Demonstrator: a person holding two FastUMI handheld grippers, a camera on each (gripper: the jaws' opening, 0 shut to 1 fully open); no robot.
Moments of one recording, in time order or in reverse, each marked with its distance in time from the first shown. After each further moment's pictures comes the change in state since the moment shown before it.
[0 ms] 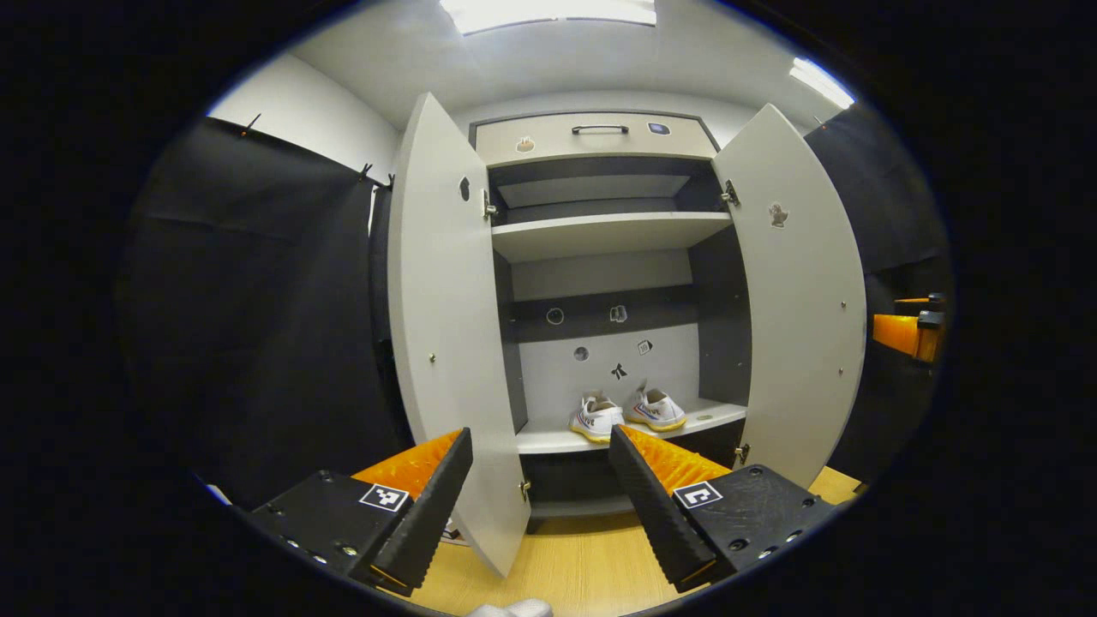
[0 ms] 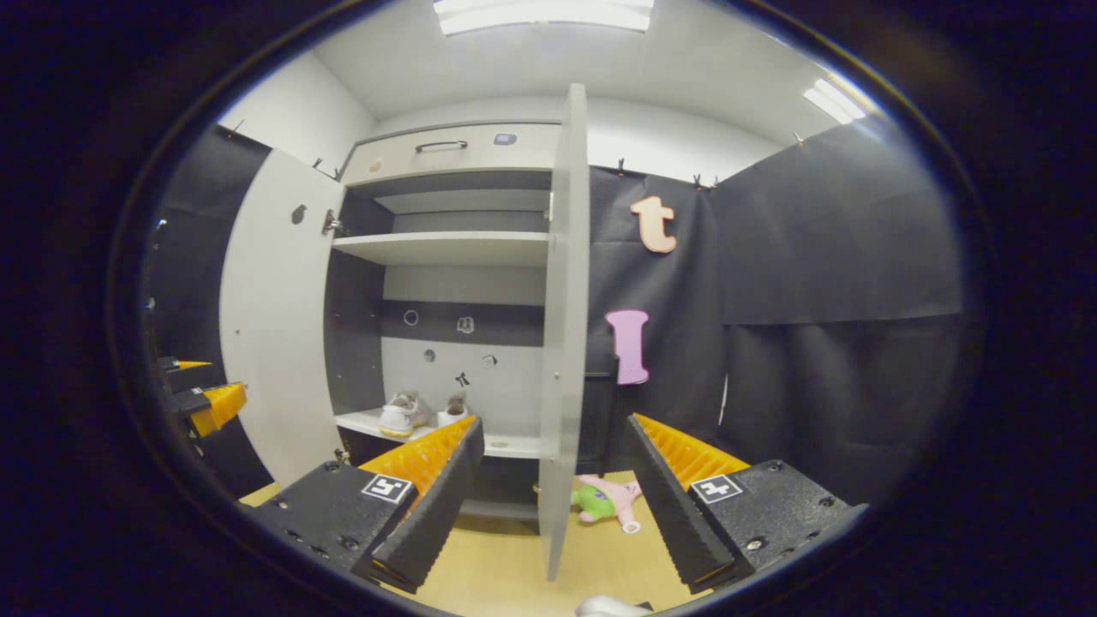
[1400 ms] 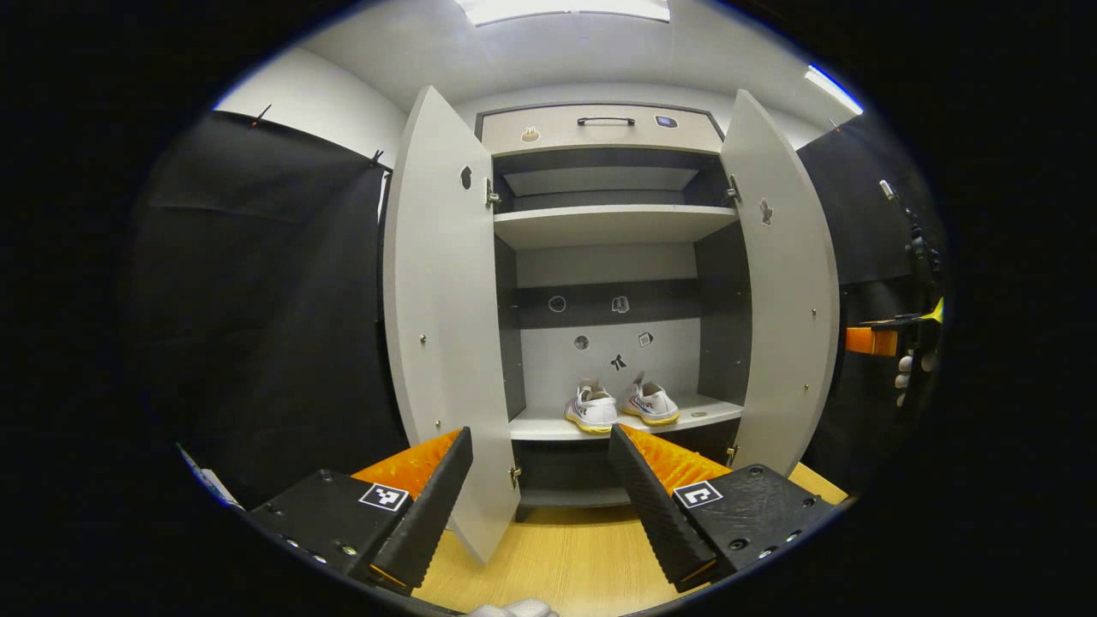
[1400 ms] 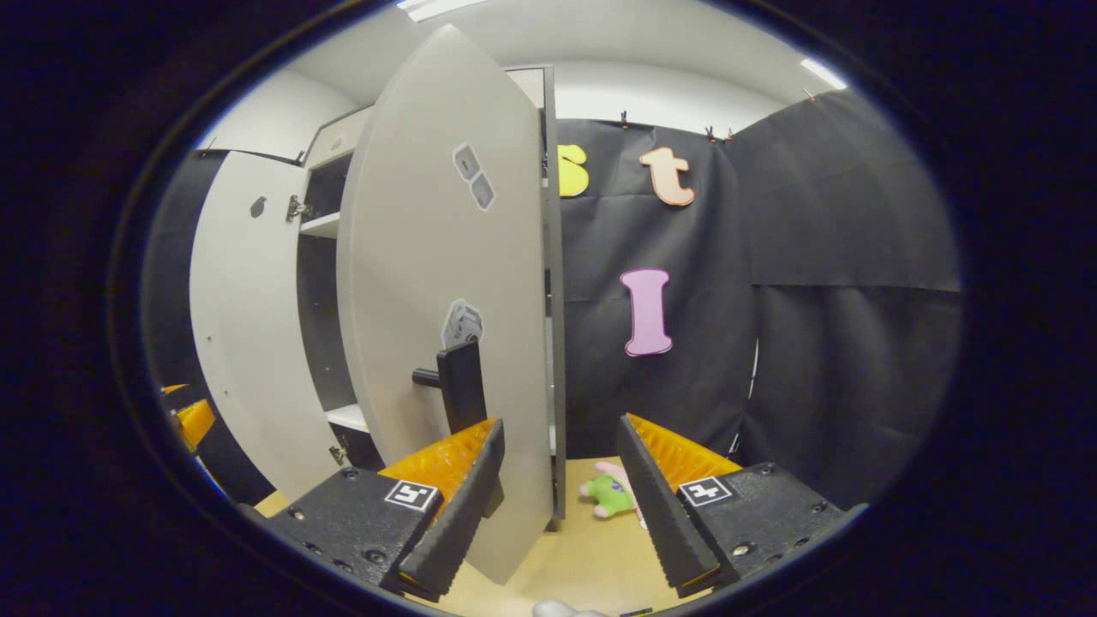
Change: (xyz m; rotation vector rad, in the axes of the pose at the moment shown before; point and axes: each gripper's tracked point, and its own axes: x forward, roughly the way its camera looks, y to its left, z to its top) left arm -0.007 -0.015 0.005 -0.025 0.028 0.047; right arm 0.093 0.013 -0.015 0.051 0.131 0.142
